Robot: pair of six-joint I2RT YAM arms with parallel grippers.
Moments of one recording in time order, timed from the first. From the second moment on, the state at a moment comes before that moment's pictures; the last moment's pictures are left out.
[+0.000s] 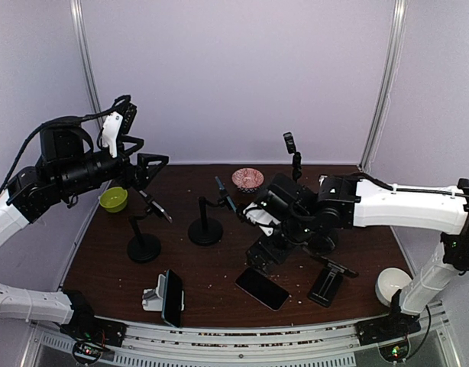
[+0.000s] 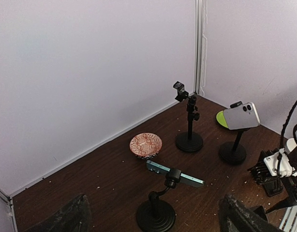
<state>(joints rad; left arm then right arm) -0.71 0.96 1.15 -0.38 -0.01 0.06 1.12 1.59 1.36 -0.83 0.10 0.21</state>
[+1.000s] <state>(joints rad) -0.71 0.99 1.17 -0.43 0.04 0.06 1.09 1.21 1.15 -1.05 0.30 0.42</state>
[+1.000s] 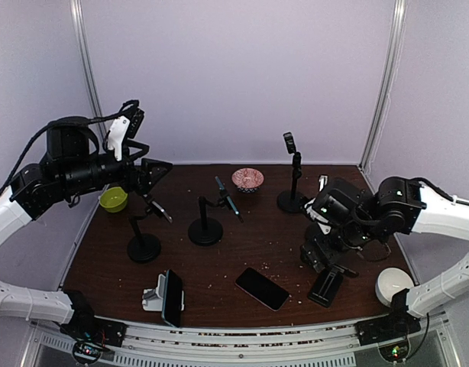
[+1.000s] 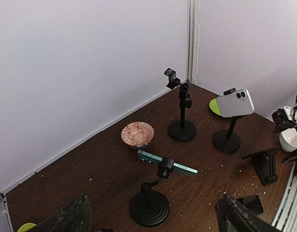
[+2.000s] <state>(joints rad) -0.71 1.04 1.17 -0.47 0.05 0.09 0.92 1.57 1.27 -1.29 0.29 0.22</state>
